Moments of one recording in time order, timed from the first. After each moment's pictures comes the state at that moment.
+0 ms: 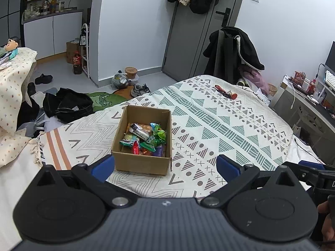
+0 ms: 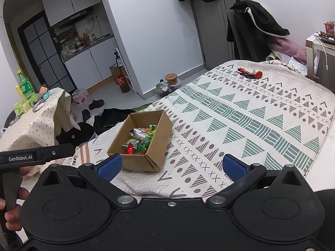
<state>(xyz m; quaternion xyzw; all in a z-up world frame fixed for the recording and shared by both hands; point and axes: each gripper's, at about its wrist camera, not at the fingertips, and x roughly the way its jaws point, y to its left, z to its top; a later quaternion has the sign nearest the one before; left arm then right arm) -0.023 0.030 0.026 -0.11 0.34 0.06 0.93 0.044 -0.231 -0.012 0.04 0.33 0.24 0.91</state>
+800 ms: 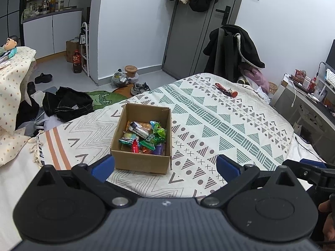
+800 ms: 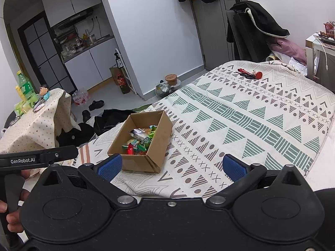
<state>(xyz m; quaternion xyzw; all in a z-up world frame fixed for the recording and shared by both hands) -0.021 0.028 0.023 -0.12 0.34 0.06 0.93 0.044 -0.228 -0.013 0.04 0.32 0.24 0.91</state>
